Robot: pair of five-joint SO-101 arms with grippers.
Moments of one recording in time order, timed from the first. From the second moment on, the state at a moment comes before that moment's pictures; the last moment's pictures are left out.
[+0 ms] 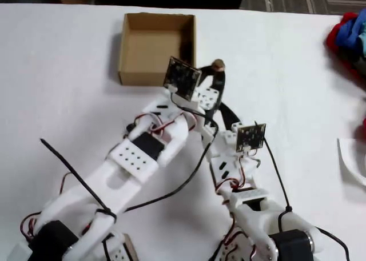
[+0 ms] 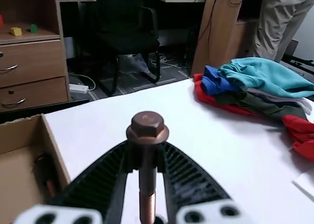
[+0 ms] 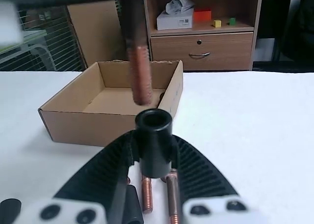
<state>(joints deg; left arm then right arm) 30.6 -22.7 43.5 -3.1 8.7 -16.1 -22.5 91.8 -53.4 -4.8</state>
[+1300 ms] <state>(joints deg) 30.9 -16.5 43.5 5.5 8.1 -16.3 -22.5 91.8 -53.4 -4.8</state>
